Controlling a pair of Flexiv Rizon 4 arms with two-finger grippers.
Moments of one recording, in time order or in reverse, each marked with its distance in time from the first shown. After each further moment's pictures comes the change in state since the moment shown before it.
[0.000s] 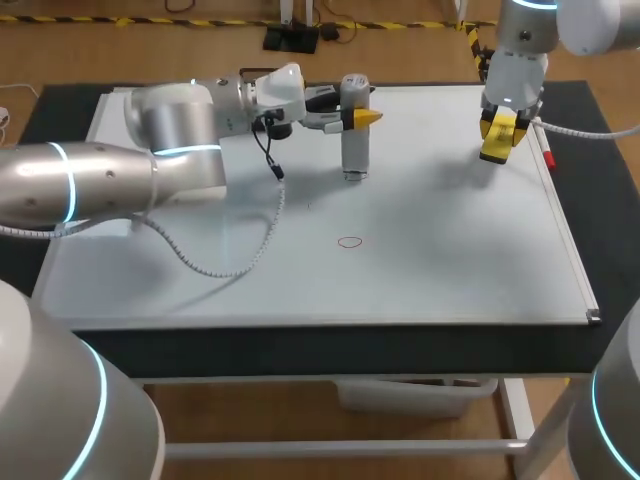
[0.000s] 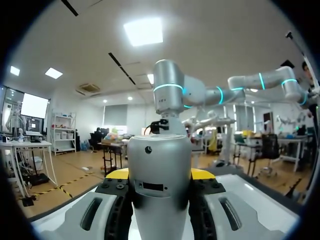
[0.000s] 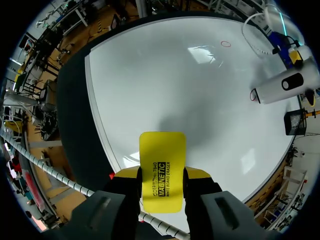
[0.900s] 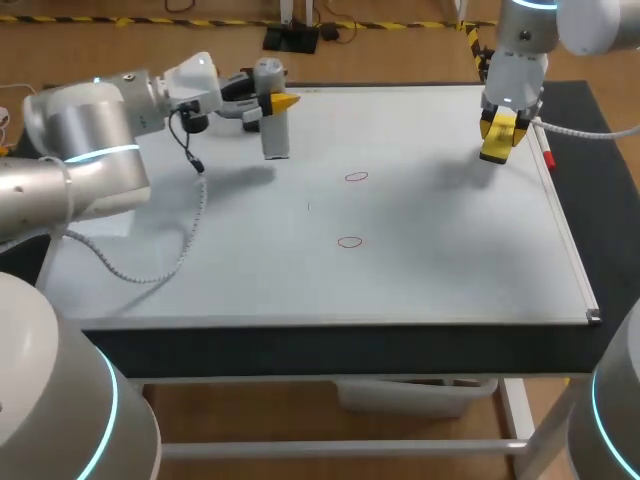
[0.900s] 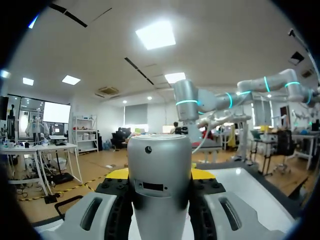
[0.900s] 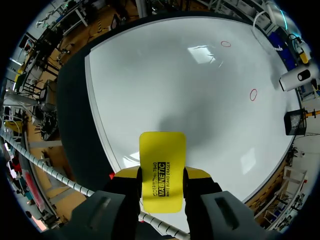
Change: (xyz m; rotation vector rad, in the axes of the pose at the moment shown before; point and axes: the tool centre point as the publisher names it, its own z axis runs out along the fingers) left arm -0.029 -0.038 -0.141 -0.027 -0.198 0.040; right arm 0.000 0.000 0.000 0.000 0.000 0.000
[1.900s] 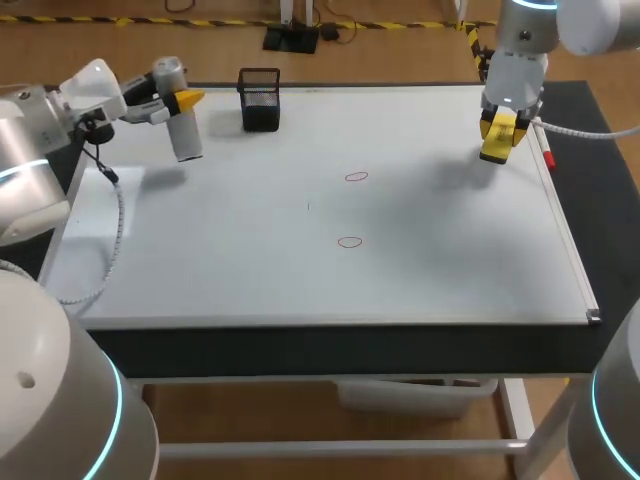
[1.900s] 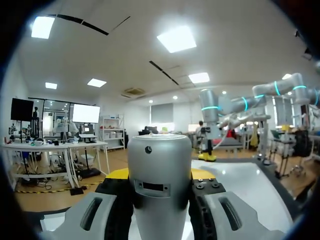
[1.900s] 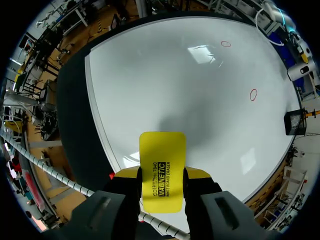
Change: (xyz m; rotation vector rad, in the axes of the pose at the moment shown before) left arm -0.051 -0.015 -0.152 -0.016 -0.228 0.010; right arm 0.000 0.000 0.000 0.000 0.000 0.000
